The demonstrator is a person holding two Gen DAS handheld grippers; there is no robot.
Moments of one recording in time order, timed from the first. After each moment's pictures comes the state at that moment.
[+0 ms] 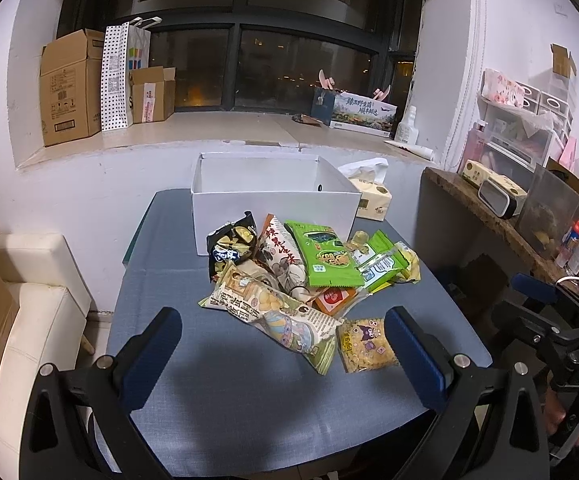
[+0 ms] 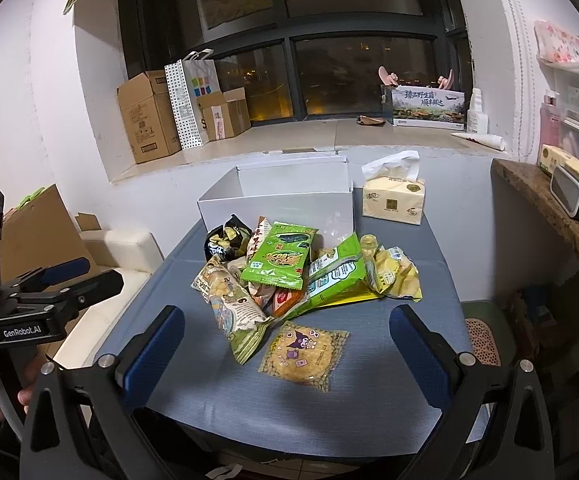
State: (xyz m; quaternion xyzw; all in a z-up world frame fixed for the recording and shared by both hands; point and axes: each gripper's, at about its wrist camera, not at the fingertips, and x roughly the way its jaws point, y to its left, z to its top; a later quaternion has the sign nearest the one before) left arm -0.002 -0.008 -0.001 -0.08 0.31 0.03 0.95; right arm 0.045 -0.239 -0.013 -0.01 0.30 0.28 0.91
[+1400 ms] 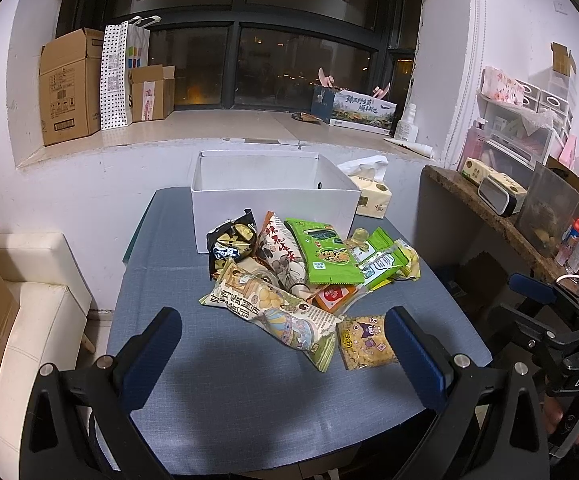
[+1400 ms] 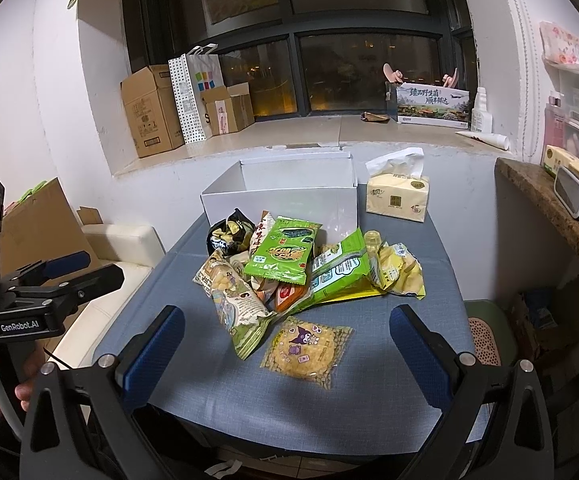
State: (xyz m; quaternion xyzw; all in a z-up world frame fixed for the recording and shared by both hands) left arm -0.005 -0.008 0.000 -0.08 0.31 0.03 0.95; right arm 0.044 -0.238 -0.017 -0.02 0.30 0.28 0.91
